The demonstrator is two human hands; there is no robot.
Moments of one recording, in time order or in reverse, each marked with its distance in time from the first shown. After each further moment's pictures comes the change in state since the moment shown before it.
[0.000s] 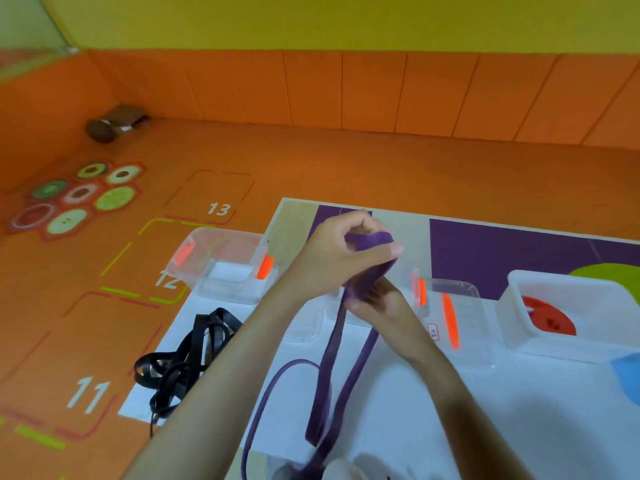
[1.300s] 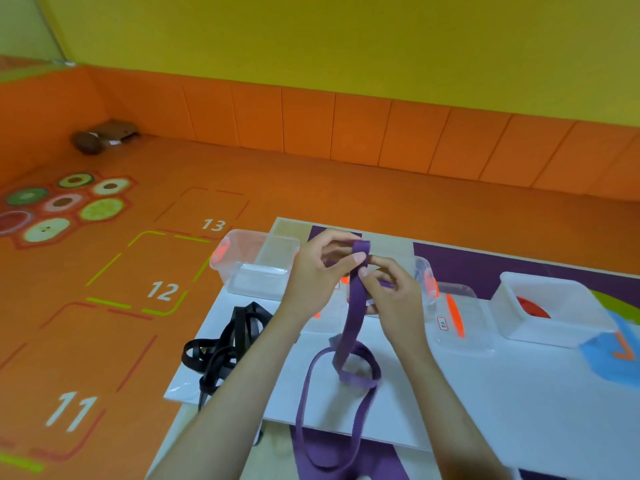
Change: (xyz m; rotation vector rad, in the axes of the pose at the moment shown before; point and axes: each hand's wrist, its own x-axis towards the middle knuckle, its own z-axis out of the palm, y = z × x) left_hand -0.157 -0.019 -0.109 -0.178 0.247 0.099; right_hand -0.062 -0.069 0.176 0.022 0.483 -0.150
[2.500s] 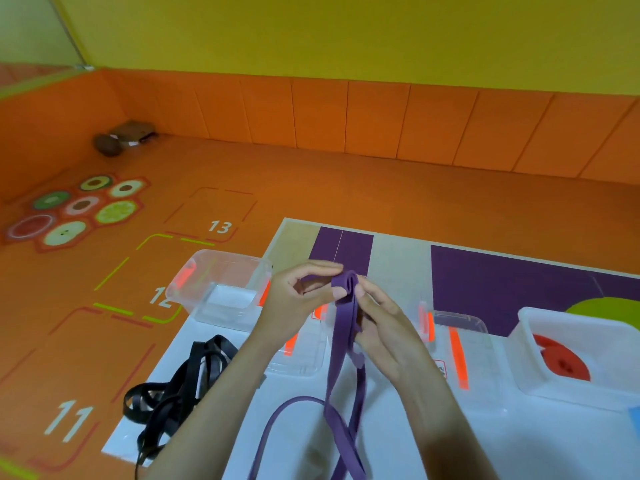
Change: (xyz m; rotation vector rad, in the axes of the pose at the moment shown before) left_hand 0.121 -0.087 0.082 -0.067 0.033 -0.096; right_hand 0.157 0.061 -0.085 0.628 -0.277 0.547
